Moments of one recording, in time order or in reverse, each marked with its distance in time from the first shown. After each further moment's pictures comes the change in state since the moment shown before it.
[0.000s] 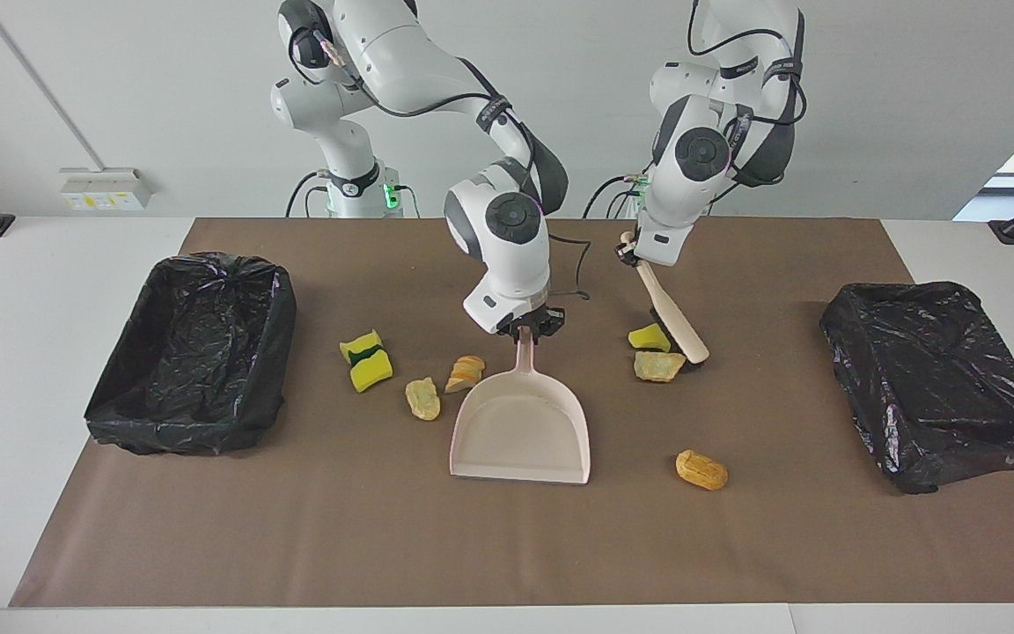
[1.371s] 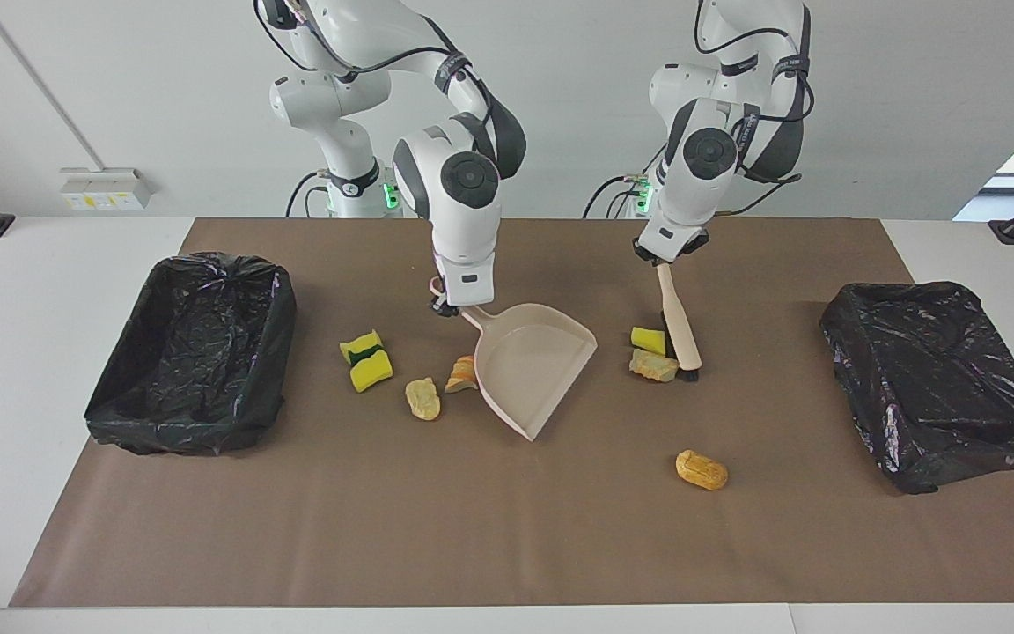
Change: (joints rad) left arm 0.057 -0.081 -0.027 -0.158 0.067 0.085 0.255; right arm -0.074 -0.200 0.016 -0.163 -0.133 -0.225 -1.090
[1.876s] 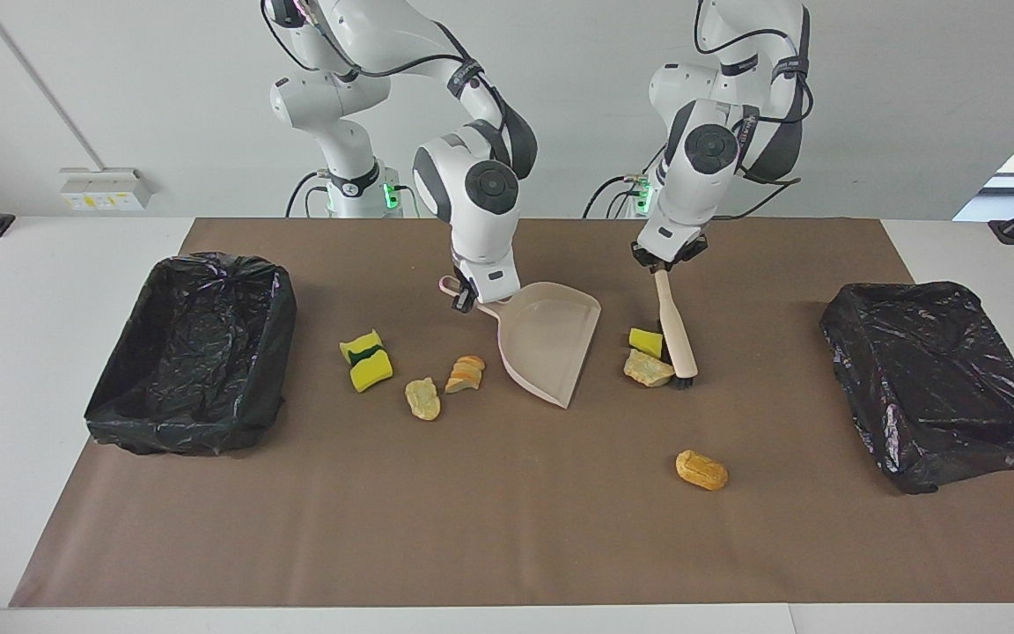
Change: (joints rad) left arm -0.004 0.003 -0.003 -0.008 0.000 0.075 0.044; right arm 0.045 0.003 0.002 -0.065 0.000 0.052 -0.076
